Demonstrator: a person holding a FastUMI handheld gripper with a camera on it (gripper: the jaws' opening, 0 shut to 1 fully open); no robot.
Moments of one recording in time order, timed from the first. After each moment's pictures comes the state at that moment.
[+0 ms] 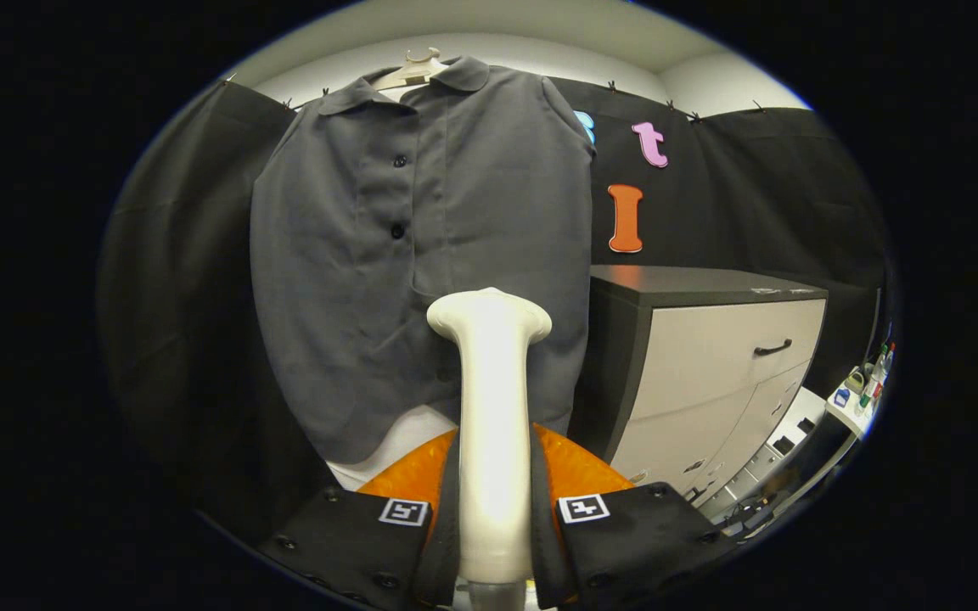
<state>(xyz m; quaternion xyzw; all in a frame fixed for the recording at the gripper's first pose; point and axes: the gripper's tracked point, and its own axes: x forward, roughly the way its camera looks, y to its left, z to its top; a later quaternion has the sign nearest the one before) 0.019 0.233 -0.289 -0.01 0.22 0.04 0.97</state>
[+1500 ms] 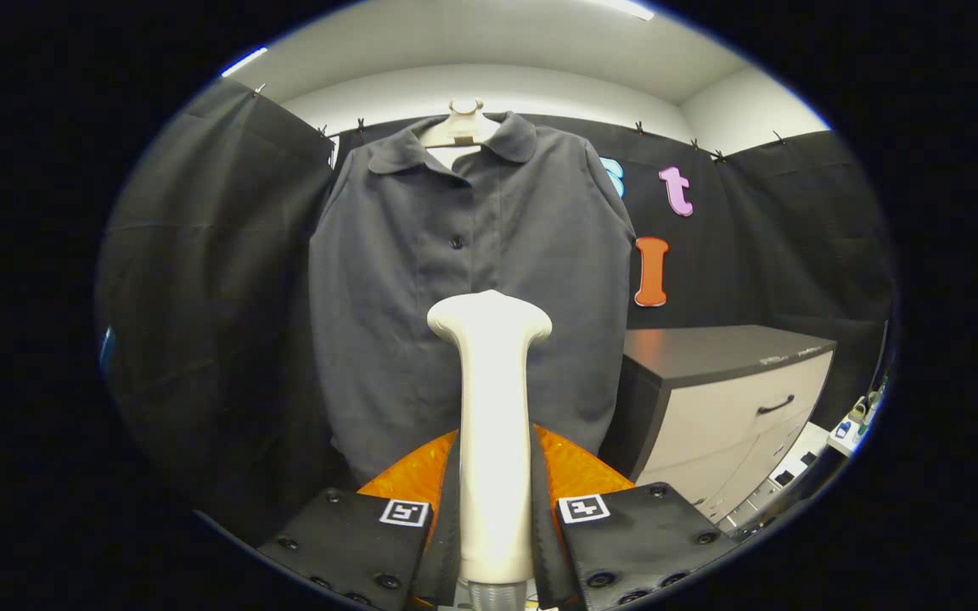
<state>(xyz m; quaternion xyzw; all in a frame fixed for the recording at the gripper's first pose) 0.031 0.289 -0.179 -0.02 0.13 0.10 0.99</state>
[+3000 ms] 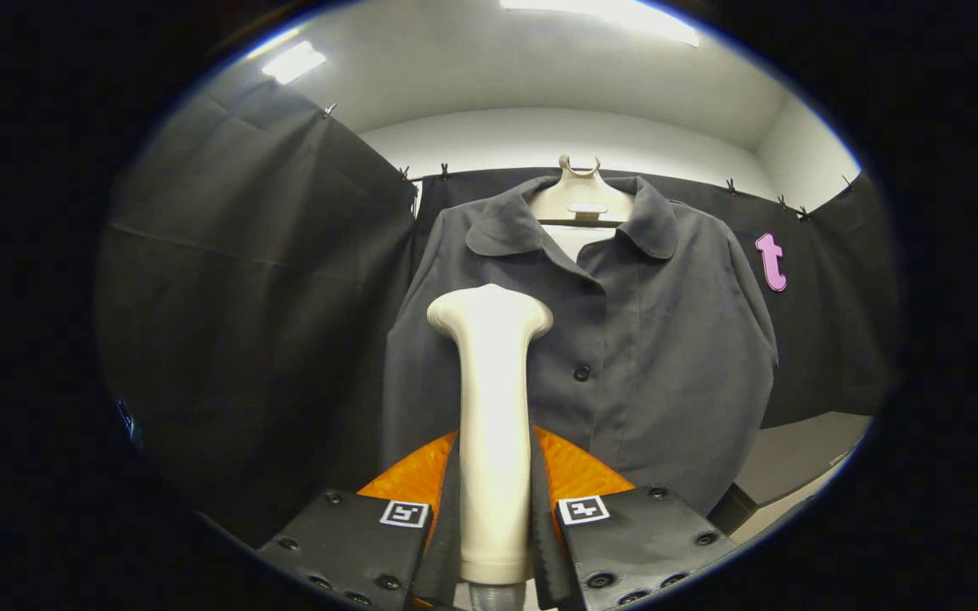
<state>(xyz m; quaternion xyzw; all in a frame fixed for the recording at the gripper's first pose) 0.094 0.390 -0.117 -0.04 0.03 0.23 0.97</state>
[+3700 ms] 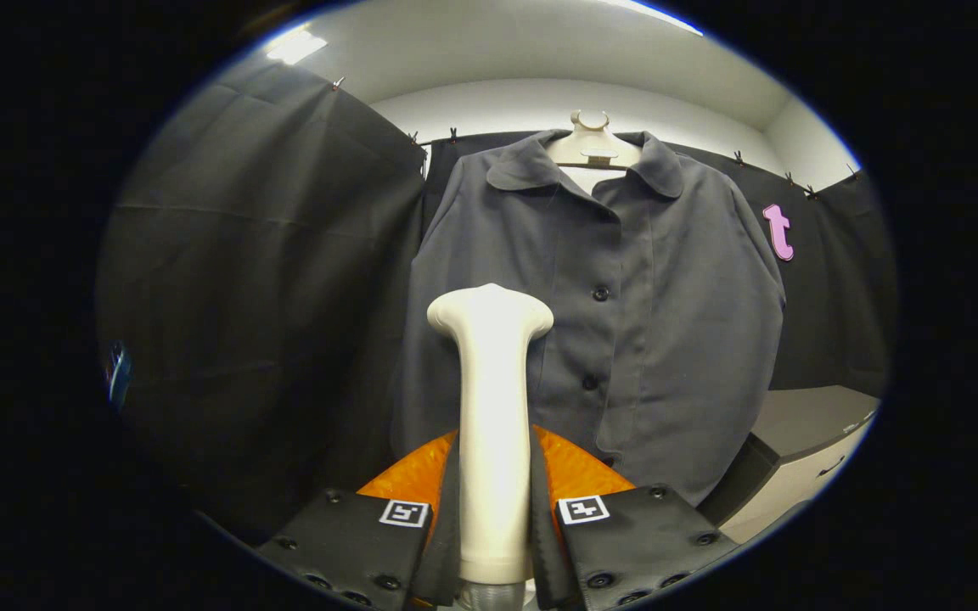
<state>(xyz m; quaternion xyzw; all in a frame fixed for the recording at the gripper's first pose) 0.060 0.387 -0.183 -0.05 0.10 0.24 0.96</state>
